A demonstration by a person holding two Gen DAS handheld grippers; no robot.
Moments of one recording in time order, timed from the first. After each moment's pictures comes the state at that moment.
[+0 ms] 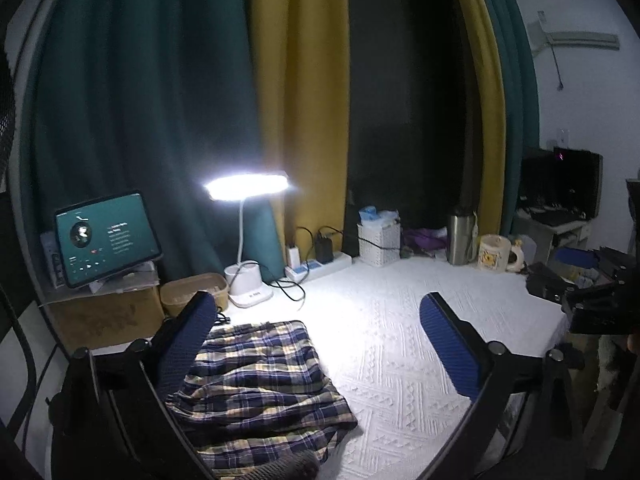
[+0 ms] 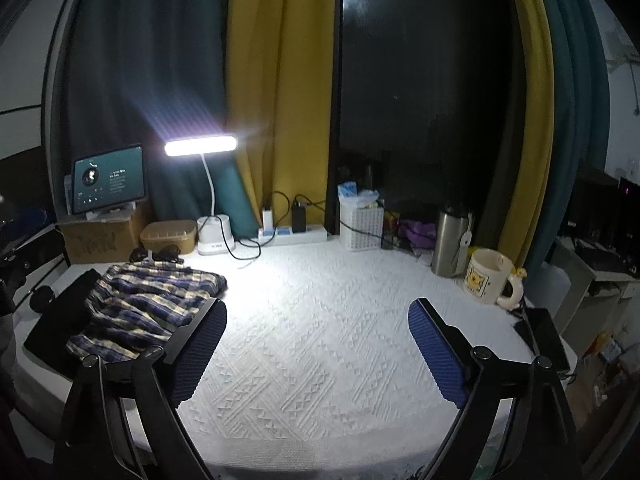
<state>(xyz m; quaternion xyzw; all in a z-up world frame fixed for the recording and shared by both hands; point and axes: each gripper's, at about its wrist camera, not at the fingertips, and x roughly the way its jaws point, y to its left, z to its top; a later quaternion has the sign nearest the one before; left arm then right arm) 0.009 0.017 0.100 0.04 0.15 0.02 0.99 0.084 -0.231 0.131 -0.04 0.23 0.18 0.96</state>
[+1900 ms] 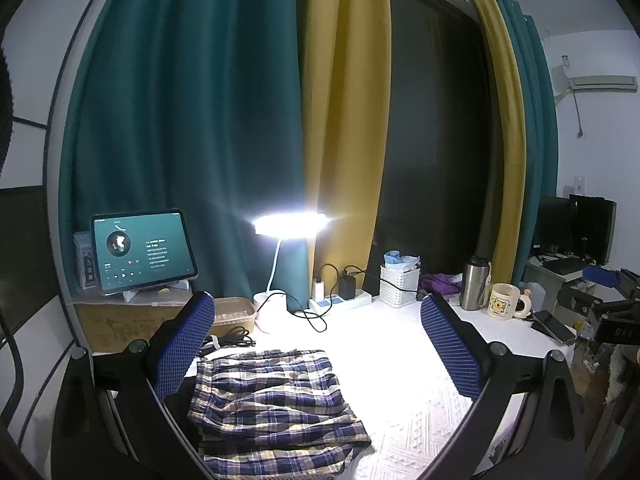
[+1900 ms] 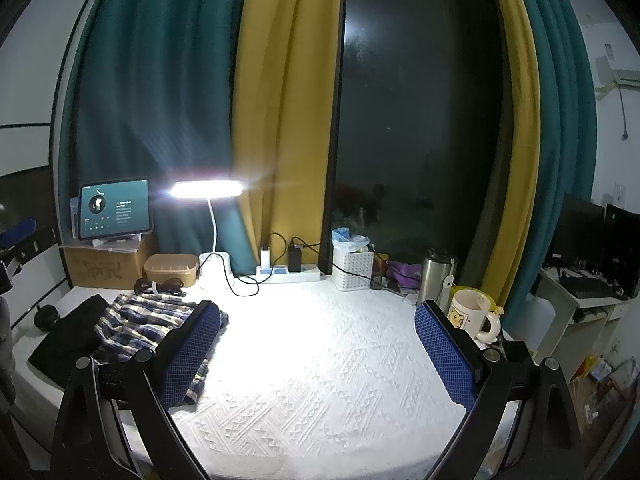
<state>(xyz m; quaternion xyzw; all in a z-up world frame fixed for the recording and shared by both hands) -0.032 0.041 0.130 -0.01 0.09 0.05 0.99 0.048 -0.232 0.175 -0.04 0.18 0.17 0.97</state>
